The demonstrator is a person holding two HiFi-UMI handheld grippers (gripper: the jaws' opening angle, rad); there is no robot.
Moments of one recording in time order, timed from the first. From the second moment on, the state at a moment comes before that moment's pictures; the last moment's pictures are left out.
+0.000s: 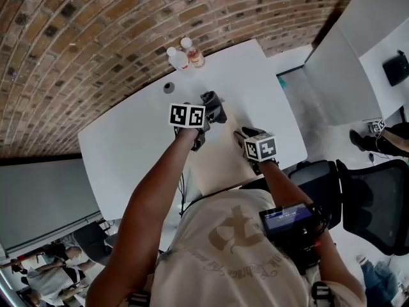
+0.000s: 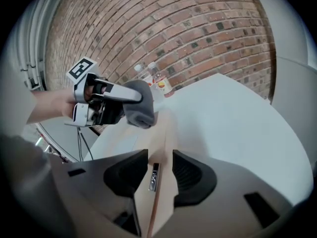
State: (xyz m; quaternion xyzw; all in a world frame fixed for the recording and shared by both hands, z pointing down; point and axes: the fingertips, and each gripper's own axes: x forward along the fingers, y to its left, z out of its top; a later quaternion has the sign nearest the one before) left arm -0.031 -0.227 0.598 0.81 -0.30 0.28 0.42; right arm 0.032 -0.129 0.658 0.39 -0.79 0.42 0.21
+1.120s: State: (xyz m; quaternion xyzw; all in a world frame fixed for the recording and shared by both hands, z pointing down) left arm -0.054 -0.218 0.638 0.76 -0.34 0.36 0.42; right arm 0.019 -0.108 0.677 0.27 -0.80 0.50 0.21
